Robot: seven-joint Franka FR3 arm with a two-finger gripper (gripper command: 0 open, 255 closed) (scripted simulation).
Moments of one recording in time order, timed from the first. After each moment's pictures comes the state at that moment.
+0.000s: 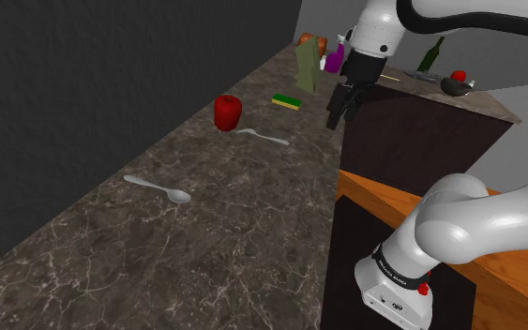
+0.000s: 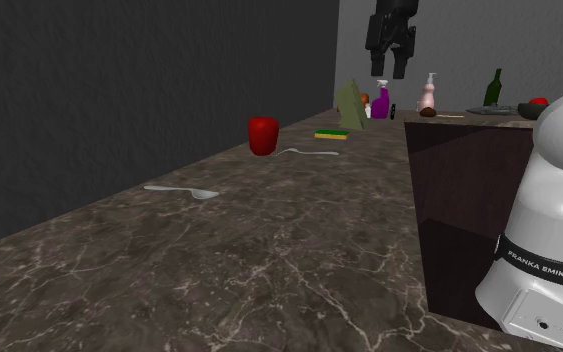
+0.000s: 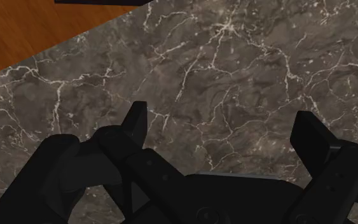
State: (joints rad) arm -0.01 -0.80 0.03 -2.44 0.07 1.61 0.02
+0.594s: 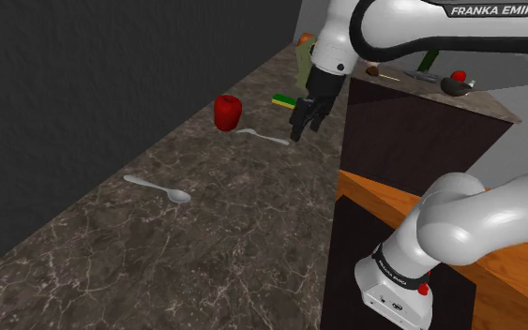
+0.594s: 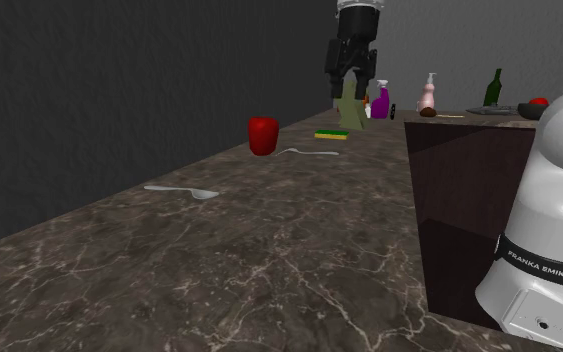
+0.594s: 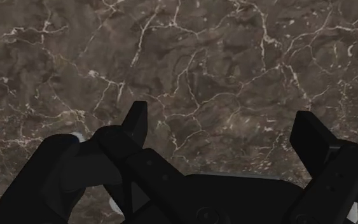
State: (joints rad) arm 0.04 -0.66 0.11 -2.46 0.14 1.83 0.06
